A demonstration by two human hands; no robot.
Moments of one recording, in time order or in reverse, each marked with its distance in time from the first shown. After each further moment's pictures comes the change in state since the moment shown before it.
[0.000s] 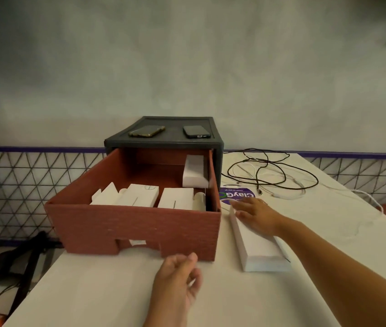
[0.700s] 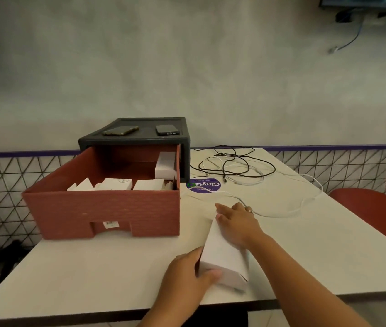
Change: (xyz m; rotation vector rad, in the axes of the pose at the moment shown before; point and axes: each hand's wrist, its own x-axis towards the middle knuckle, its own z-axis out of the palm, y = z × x) left_hand -0.045 -0.052 0.009 1.236 -0.422 0.549; right_hand -0.084 -0.009 0.031 0.184 0.129 0.360
